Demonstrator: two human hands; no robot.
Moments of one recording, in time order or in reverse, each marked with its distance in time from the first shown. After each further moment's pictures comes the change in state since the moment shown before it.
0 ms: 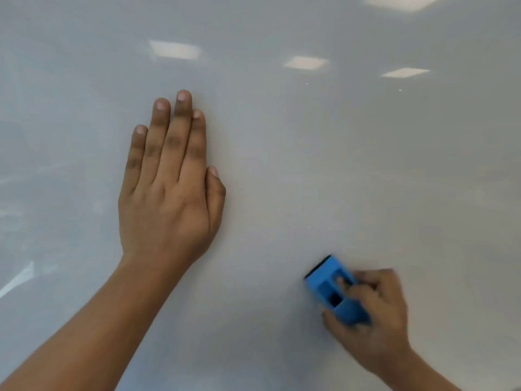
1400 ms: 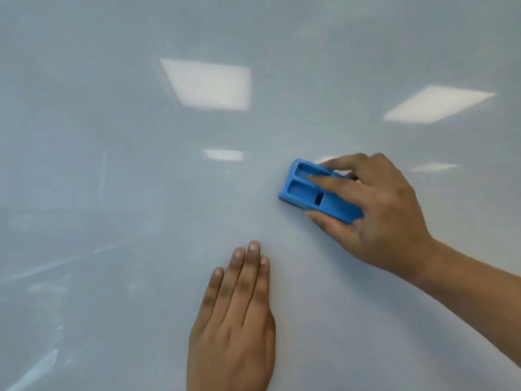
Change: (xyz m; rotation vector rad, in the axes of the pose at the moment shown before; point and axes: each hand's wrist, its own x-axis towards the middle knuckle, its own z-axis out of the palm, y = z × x) left_hand -0.006 -0.010 0.006 -0.060 0.130 0.072; right_hand 0.304 -0.059 0.011 -0.057 0.055 -0.512
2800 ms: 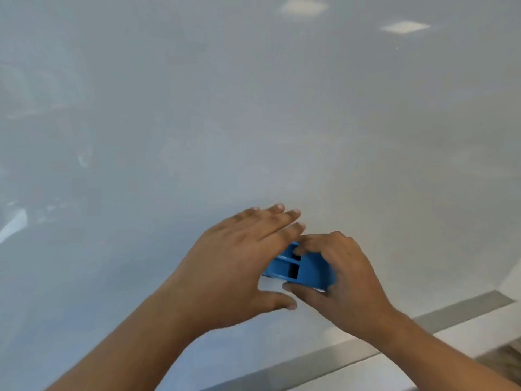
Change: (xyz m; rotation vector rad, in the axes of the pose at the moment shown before) left_hand -0.101 0.009 -0.110 -0.529 -0.890 0.281; right_hand -0.237 -0.224 -0.053 0.319 -0.622 0.695
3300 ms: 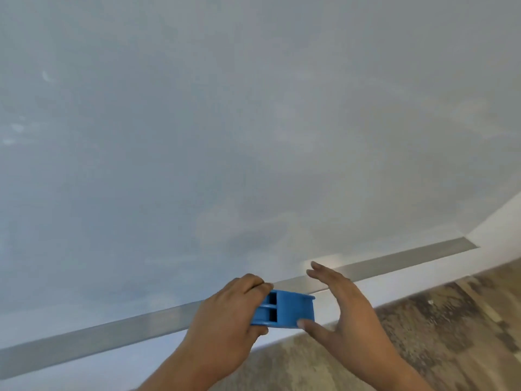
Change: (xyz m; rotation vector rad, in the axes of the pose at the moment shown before) left_hand -0.103 0.103 0.144 -0.587 -0.342 -0.431; right_hand -0.164 0.023 0.021 0.060 -0.457 0.602
